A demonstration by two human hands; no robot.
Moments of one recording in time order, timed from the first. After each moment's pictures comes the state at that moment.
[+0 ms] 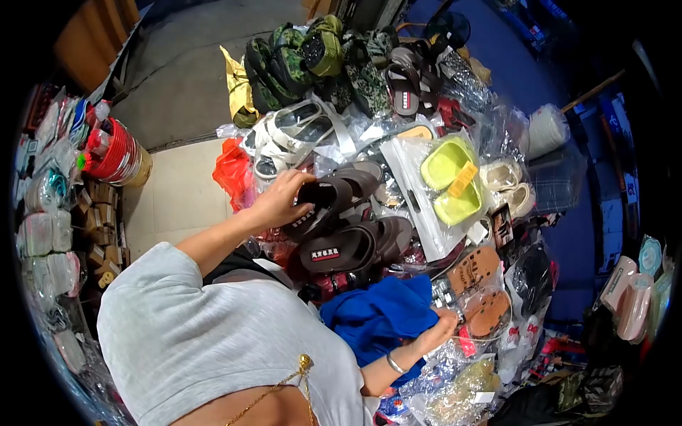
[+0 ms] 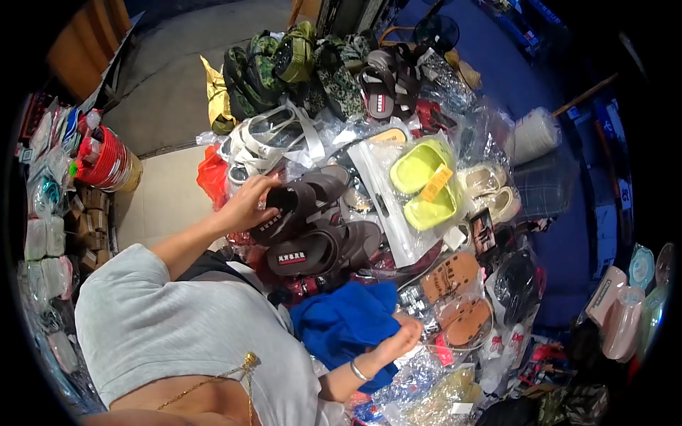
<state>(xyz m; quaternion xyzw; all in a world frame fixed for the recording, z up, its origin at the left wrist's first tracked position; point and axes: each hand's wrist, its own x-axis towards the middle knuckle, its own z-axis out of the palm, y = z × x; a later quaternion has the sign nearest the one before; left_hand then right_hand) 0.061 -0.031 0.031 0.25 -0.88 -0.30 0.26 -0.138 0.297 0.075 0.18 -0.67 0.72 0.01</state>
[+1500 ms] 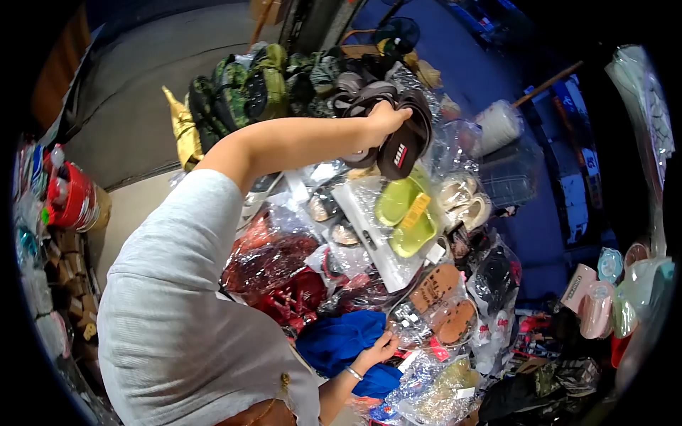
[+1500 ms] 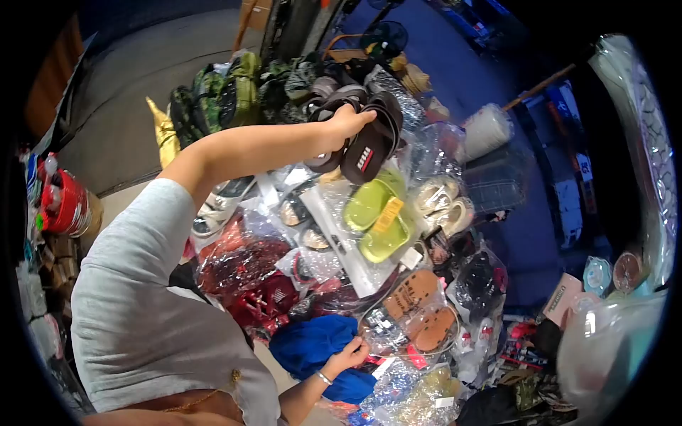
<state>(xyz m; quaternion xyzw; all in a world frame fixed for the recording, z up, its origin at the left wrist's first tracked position) -0.275 -0.180 0.174 0.35 -0.59 -0.69 0.24 -0.119 0.295 -0.007 0.04 -0.83 0.54 0.15</state>
